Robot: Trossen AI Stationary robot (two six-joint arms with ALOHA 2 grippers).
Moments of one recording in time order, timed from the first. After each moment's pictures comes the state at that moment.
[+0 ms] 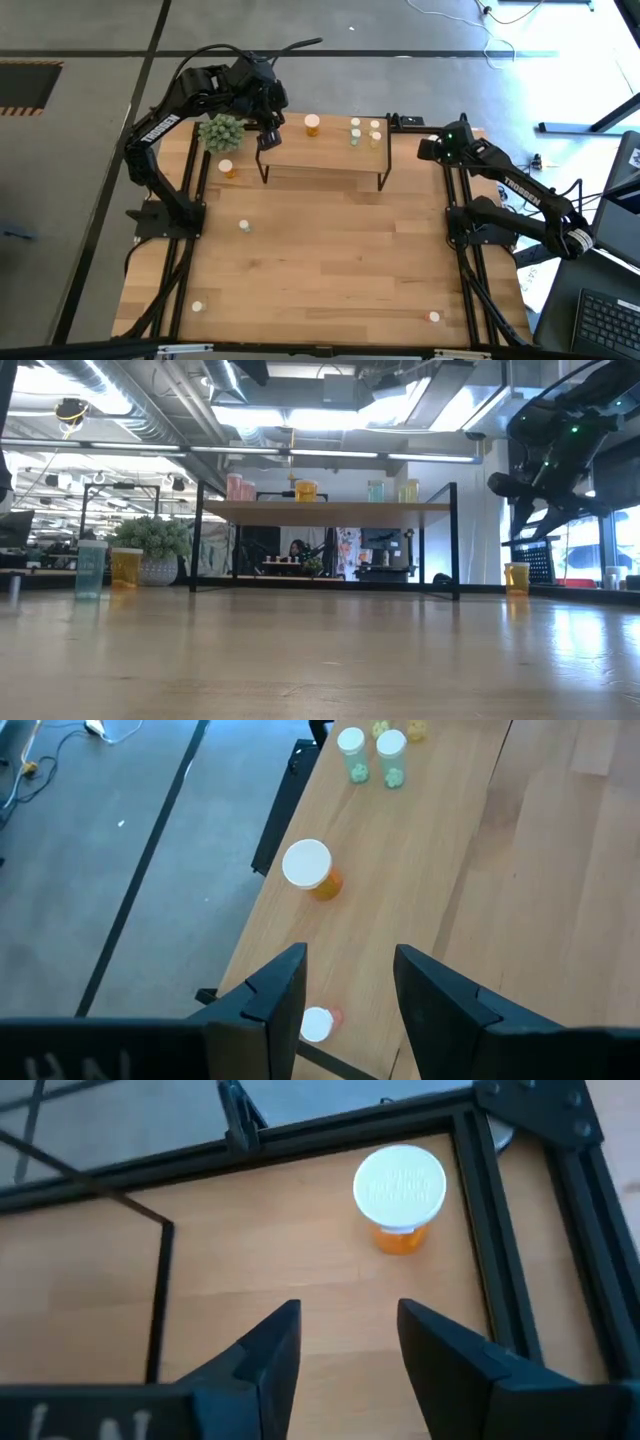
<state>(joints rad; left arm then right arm) 0.41 1.62 2.16 -1.33 -0.21 0.21 -0.99 0.85 0.56 -0.61 0.19 0.64</state>
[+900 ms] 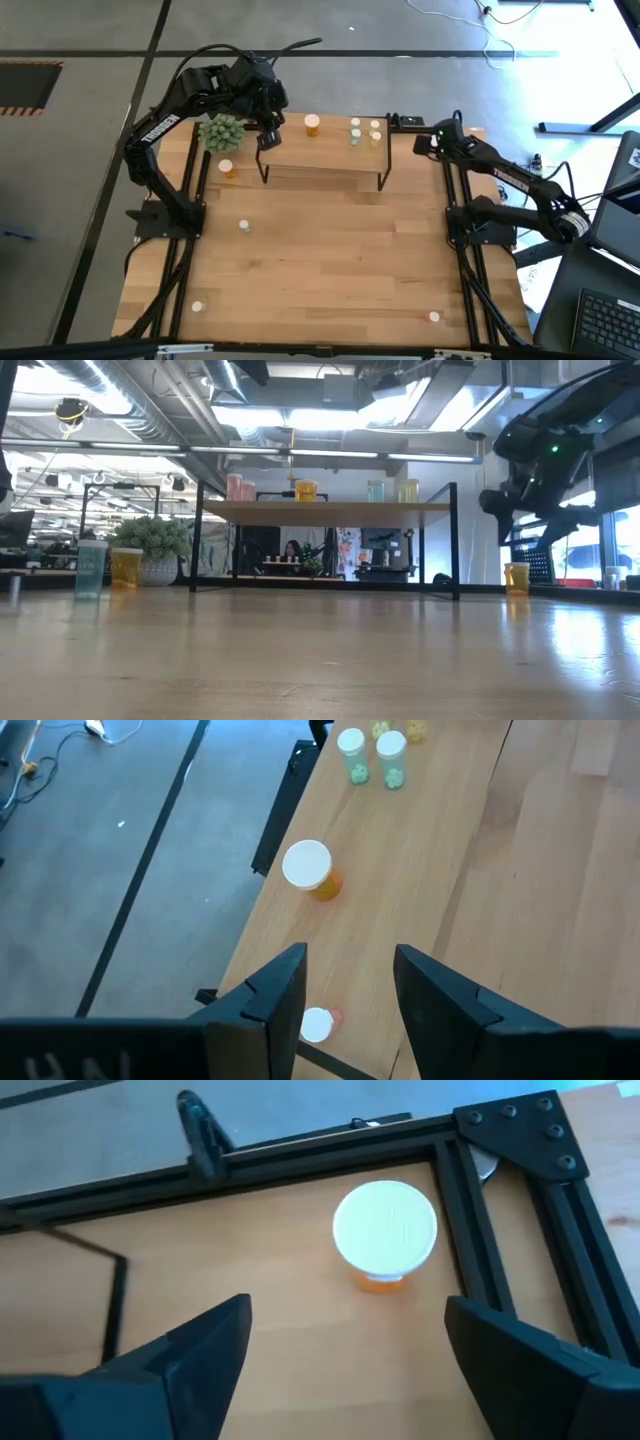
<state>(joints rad) 0.41 1.62 2.16 -1.33 -0.21 0.21 -0.99 1.01 0.54 -0.45 0.30 0.66</state>
